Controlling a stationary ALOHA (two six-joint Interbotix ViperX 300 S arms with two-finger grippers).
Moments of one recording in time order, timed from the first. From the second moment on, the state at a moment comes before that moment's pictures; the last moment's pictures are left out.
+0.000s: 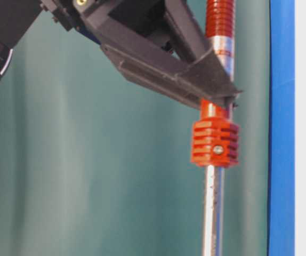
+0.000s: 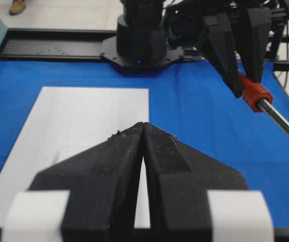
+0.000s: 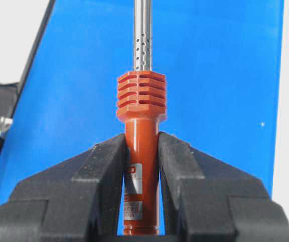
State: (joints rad) left arm -0.01 -0.97 1.22 0.00 -0.30 -0.01; right arm 0.23 -0.14 0.55 0.30 0.15 0.00
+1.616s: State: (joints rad) left arm -0.01 -0.97 1.22 0.00 -0.30 -0.01; right arm -0.19 -0.14 0.50 -0.01 0.41 -0.04
